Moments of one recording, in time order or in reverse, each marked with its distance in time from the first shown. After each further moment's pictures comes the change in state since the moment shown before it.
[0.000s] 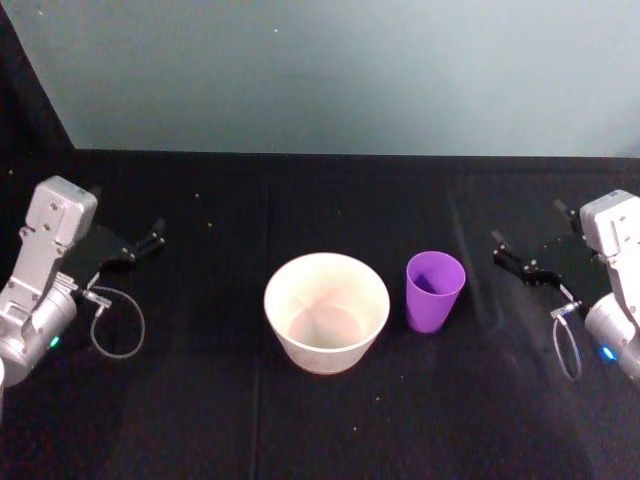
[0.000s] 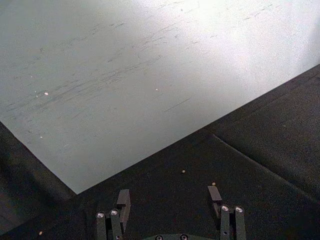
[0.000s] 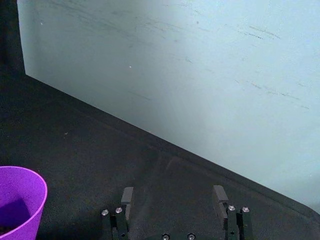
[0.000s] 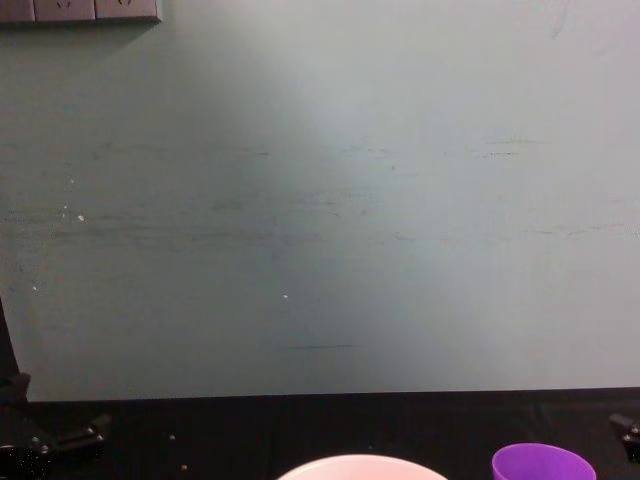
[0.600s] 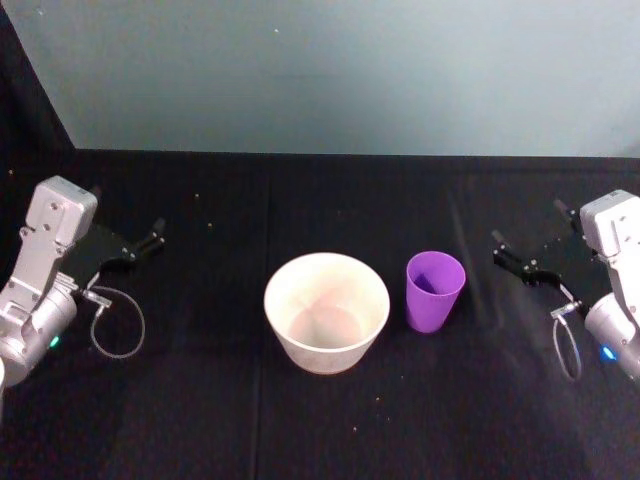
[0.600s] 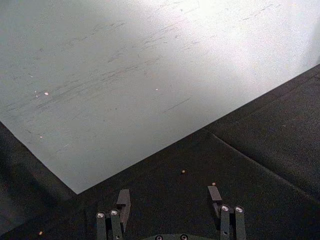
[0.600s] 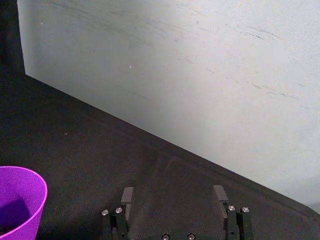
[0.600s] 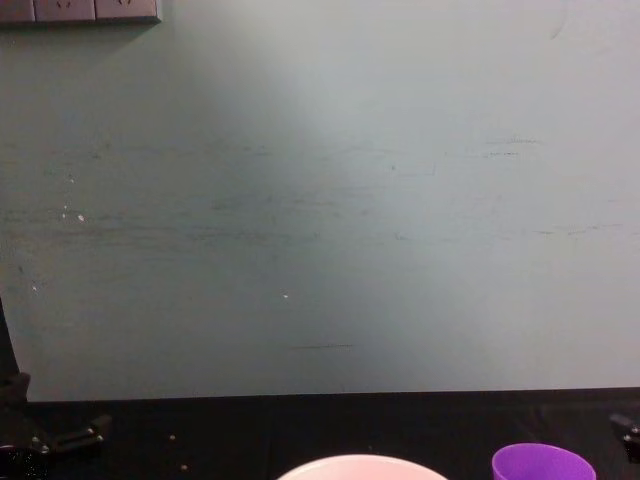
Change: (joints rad) left arm 0.000 0.000 0.000 0.000 0.000 0.000 0.000; right arm 0.000 0.000 0.000 0.000 0.000 0.000 0.000
